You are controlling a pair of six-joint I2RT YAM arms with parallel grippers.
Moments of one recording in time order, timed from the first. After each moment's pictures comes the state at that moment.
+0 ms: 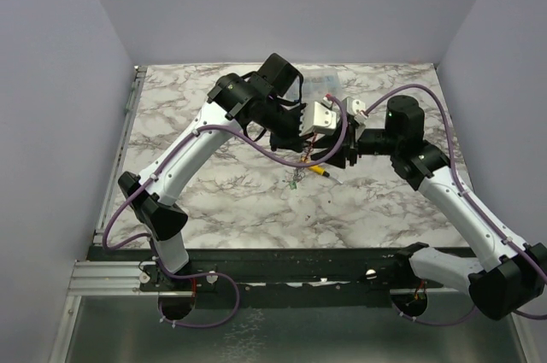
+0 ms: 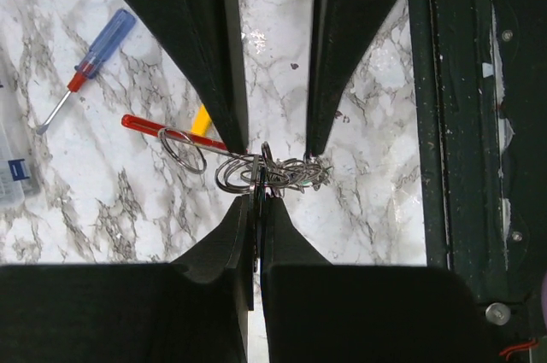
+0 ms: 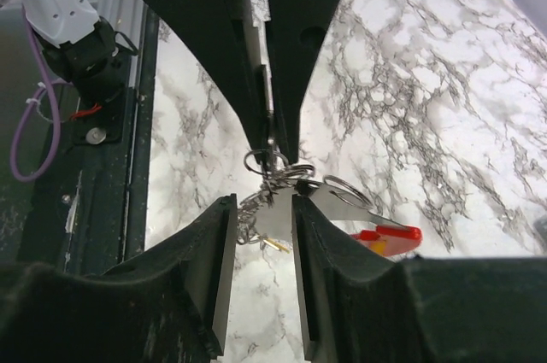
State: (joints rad) left arm -0.77 1.75 2.07 -1.31 0.56 0.79; right arm 0.42 1.10 1.00 -0.19 -1.00 -0.30
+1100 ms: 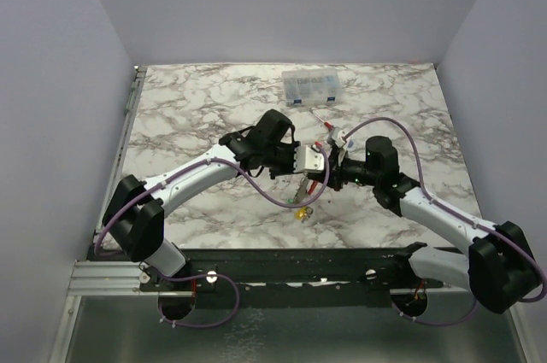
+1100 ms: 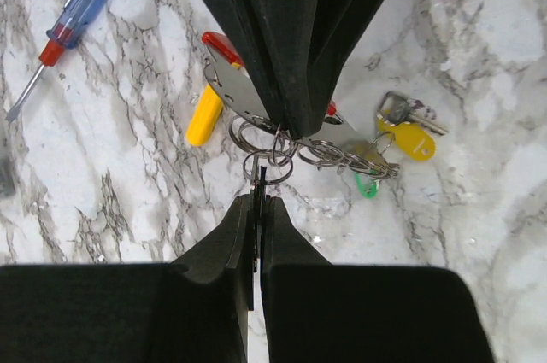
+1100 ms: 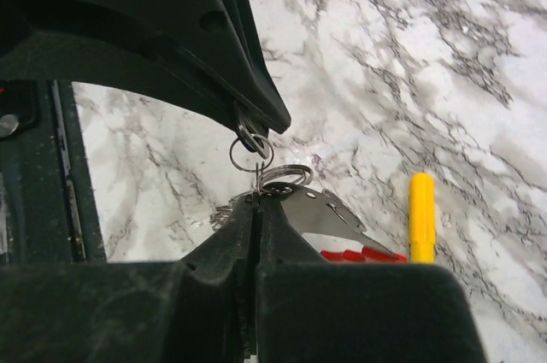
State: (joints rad) left arm -0.79 1.54 1.26 -0.57 0.45 0.81; right arm 0.49 1.13 0.56 0.21 -0.71 -0.10
